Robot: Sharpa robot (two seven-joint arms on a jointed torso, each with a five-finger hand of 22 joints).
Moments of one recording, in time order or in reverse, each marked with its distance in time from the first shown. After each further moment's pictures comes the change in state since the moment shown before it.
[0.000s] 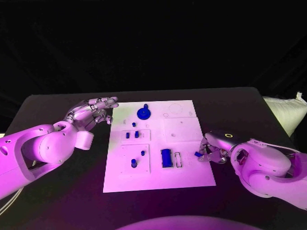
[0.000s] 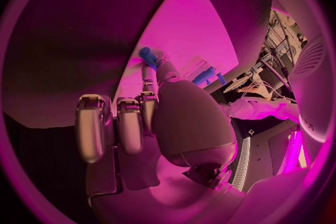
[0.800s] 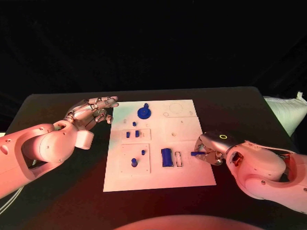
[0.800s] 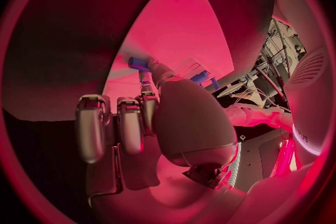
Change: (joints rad) left arm 0.000 -0.001 0.000 0.001 -0.002 0.000 -0.001; left_hand 0.004 0.004 0.000 0.000 0.000 0.000 0.000 0.000 0.000 -0.004 -0.004 0.007 0.001 0.000 0.000 0.000 -0.002 0.000 0.000 0.000 -0.006 -0.002; right arm -0.018 0.026 0.005 0.011 -0.075 0.006 -0.001; right_hand -0.022 0.022 0.263 -0.012 0.075 0.019 0.006 -0.052 -0.031 0.000 0.000 0.002 -0.039 0.000 0.000 0.004 0.000 0.000 0.000 0.000 0.005 0.001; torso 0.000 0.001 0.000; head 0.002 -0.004
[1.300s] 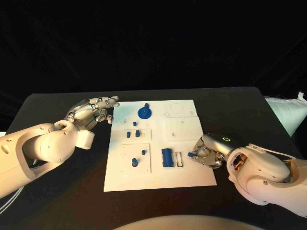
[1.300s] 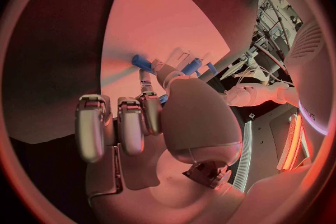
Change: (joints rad) left arm 0.000 0.000 0.000 0.001 -0.005 0.000 -0.001; left_hand 0.000 0.000 0.000 0.000 0.000 0.000 0.000 0.000 0.000 0.000 0.000 0.000 0.000 0.000 0.000 0.000 0.000 0.000 0.000 0.000 0.000 0.000; right arm -0.008 -0.006 -0.006 0.034 0.174 -0.128 -0.012; right_hand -0.116 -0.071 0.144 -0.004 -0.053 0.006 0.005 0.000 -0.002 0.004 -0.004 0.001 -0.113 0.000 0.000 0.000 0.000 0.000 0.000 0.000 0.000 0.000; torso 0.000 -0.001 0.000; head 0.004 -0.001
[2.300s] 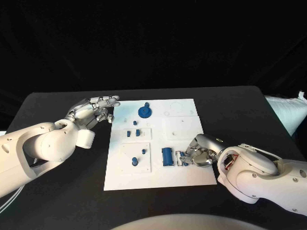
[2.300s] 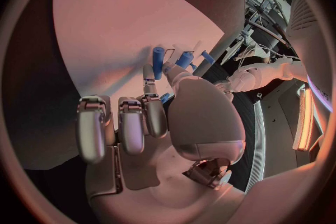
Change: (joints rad) left arm 0.000 0.000 0.000 0.003 -0.003 0.002 -0.003; left_hand 0.000 0.000 -0.003 -0.003 0.000 0.000 0.000 0.000 0.000 -0.004 0.004 0.000 0.000 -0.003 -0.003 0.000 -0.003 0.000 -0.004 -0.004 0.000 -0.002; right arm 0.001 0.080 0.001 -0.028 0.191 -0.055 -0.017; right_hand -0.110 -0.041 -0.083 0.083 0.157 0.068 -0.033 0.023 0.037 0.000 -0.014 0.032 0.000 0.000 -0.007 0.012 0.000 0.000 0.000 -0.008 0.019 0.000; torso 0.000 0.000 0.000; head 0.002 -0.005
